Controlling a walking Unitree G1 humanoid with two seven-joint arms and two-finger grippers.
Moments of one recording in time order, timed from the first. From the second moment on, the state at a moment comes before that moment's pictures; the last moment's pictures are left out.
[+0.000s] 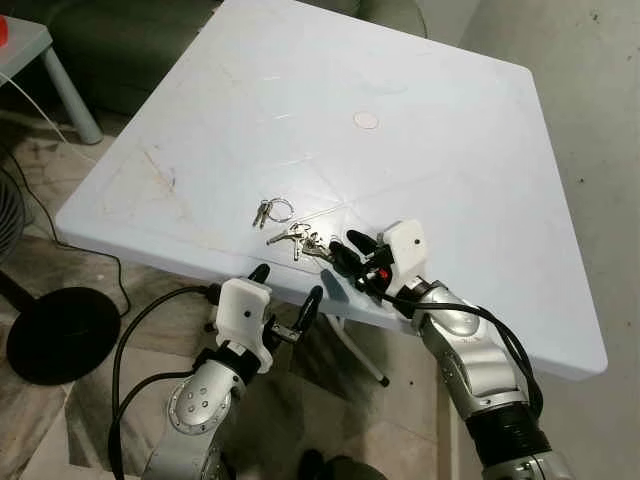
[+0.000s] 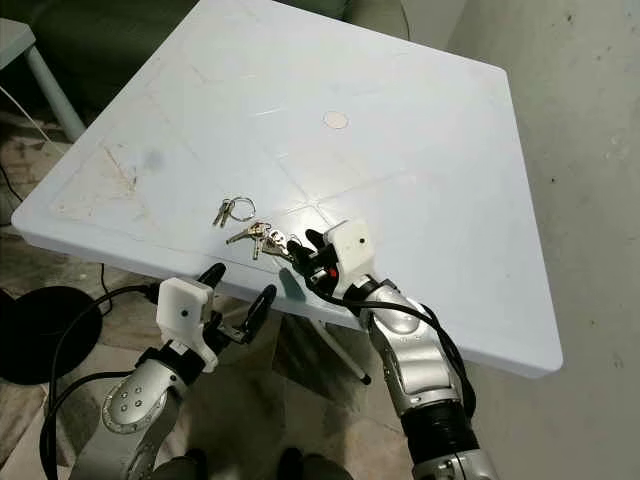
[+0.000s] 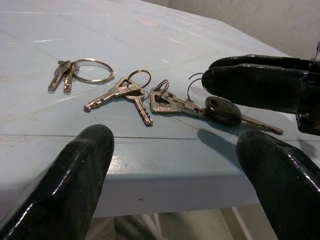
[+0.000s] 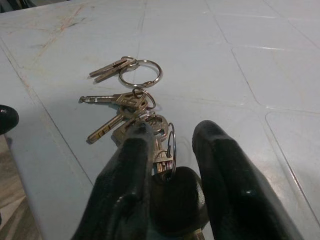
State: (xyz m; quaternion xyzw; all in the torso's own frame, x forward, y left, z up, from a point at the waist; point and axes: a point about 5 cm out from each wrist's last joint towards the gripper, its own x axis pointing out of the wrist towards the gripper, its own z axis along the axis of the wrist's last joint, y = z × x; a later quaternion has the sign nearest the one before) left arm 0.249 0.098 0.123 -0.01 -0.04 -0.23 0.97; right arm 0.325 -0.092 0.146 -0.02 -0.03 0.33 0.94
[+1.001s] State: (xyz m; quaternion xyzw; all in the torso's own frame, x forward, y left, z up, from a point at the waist) left arm 0.250 0.098 0.124 -0.01 -0.04 -0.23 0.97; right arm 0.325 -0.085 0.142 -0.06 -0.01 0.32 0.95
